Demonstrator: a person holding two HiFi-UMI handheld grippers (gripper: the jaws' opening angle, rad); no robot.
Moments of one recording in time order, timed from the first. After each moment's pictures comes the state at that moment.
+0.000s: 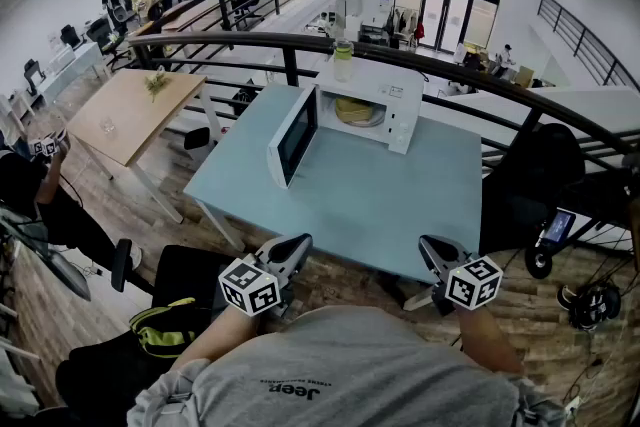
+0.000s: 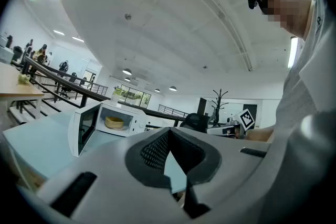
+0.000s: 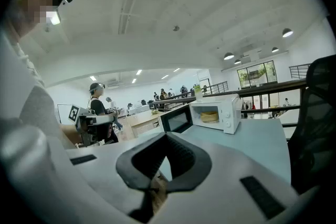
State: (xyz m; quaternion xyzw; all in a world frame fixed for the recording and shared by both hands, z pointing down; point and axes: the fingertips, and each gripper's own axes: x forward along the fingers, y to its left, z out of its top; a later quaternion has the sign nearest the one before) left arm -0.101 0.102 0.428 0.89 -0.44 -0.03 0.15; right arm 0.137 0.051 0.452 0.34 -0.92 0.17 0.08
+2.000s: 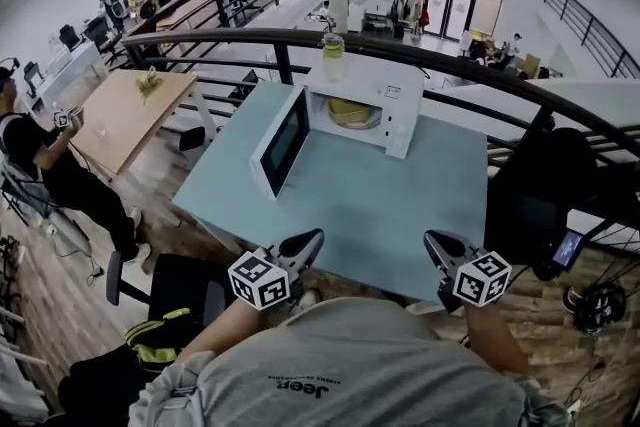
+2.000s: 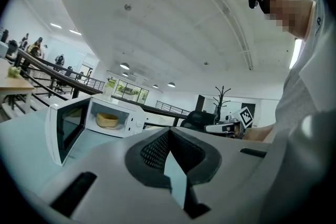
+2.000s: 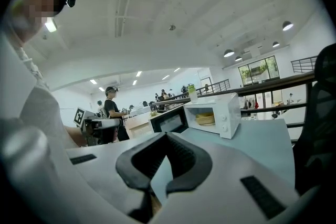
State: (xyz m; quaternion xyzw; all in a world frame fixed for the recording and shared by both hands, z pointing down) left arm -0.058 -0.002 0.449 0.89 -0.42 -0.01 0.17; right arm 0.164 -0.042 0.466 0.33 -0.92 0.18 0.07
